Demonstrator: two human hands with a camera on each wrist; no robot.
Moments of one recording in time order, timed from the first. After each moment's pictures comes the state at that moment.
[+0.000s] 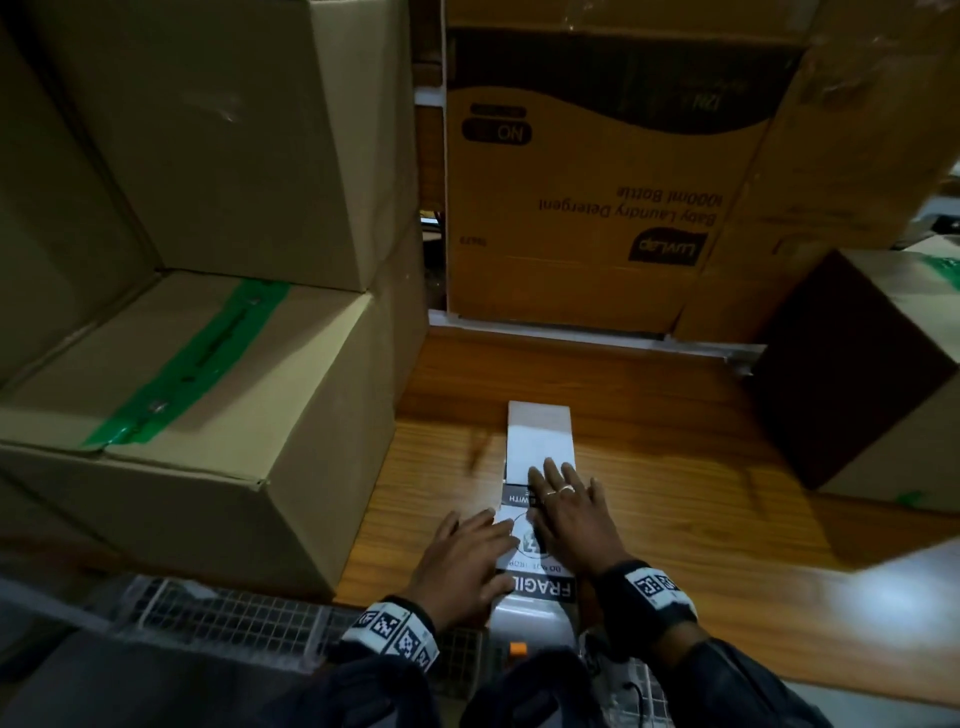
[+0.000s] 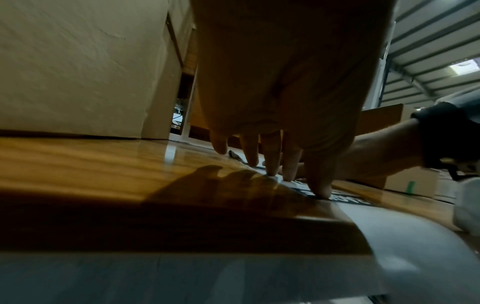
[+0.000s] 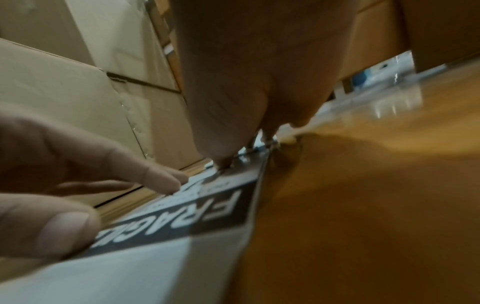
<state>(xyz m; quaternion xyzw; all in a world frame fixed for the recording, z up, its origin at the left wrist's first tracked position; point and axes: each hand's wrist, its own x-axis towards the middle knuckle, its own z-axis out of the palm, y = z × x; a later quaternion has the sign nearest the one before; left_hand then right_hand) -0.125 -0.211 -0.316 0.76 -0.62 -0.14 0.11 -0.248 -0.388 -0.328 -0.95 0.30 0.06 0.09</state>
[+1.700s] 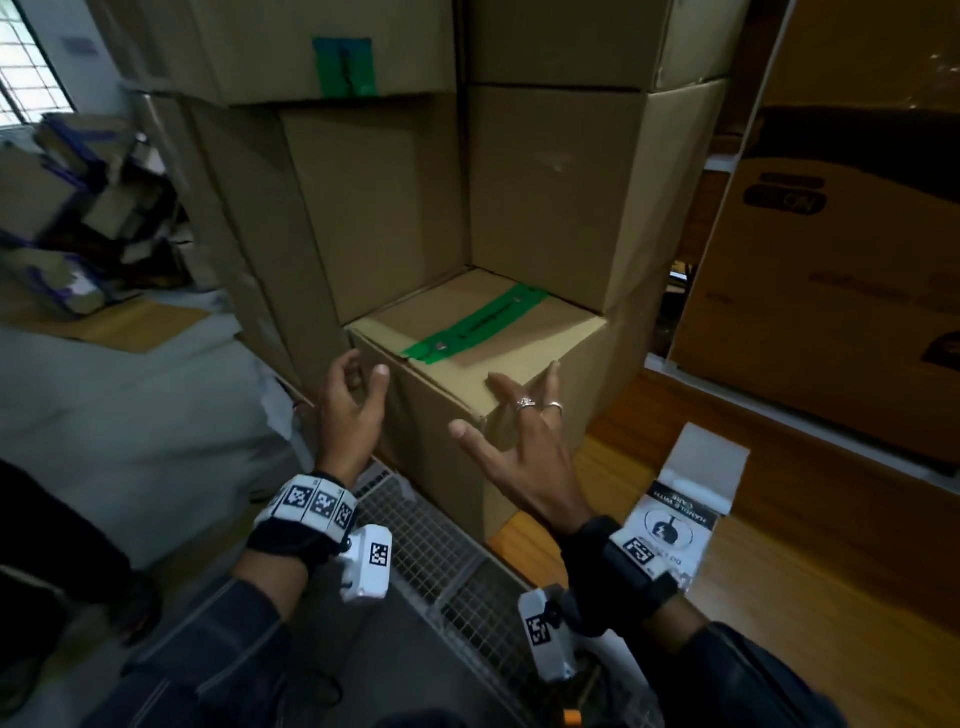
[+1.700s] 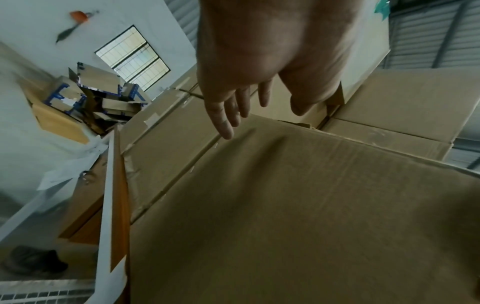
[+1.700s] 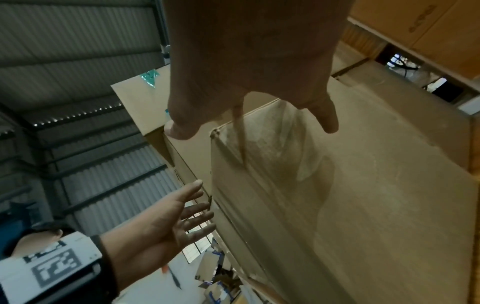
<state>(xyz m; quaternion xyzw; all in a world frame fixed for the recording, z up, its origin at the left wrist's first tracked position) -0.006 0.007 -0.167 0.79 -0.05 0.18 0.58 -0.126 -0.198 -0.154 -0.87 0.01 -0.16 0.46</state>
